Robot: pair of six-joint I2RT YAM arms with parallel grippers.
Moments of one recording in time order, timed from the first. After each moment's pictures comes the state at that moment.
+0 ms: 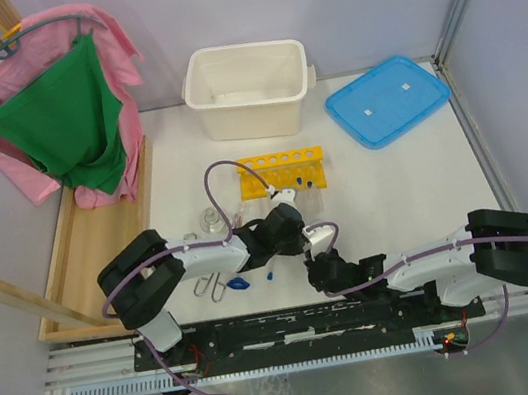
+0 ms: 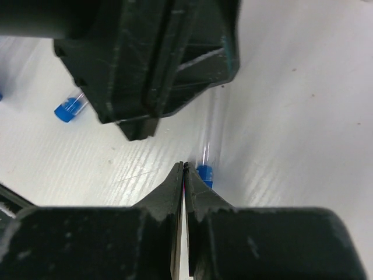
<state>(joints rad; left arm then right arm) -1.03 1.69 0.81 0.05 -0.21 -0.68 1.34 1.35 0.41 0.16 0.59 0.70</state>
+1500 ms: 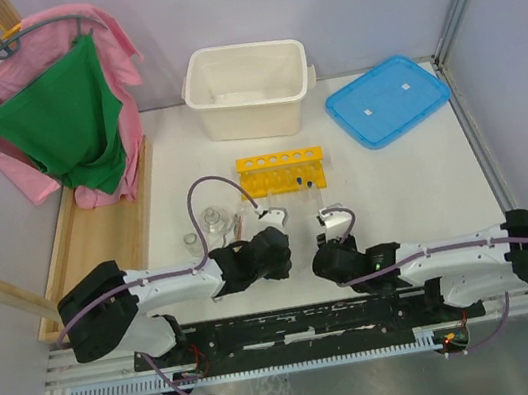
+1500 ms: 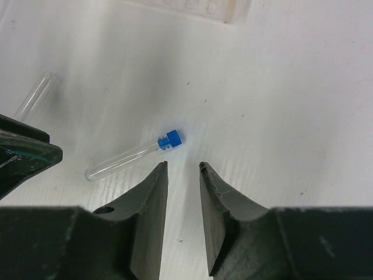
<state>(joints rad) -1.12 1.42 0.64 -0.10 -0.25 -0.70 1.28 1.23 0.49 -0.20 0.75 0.82</state>
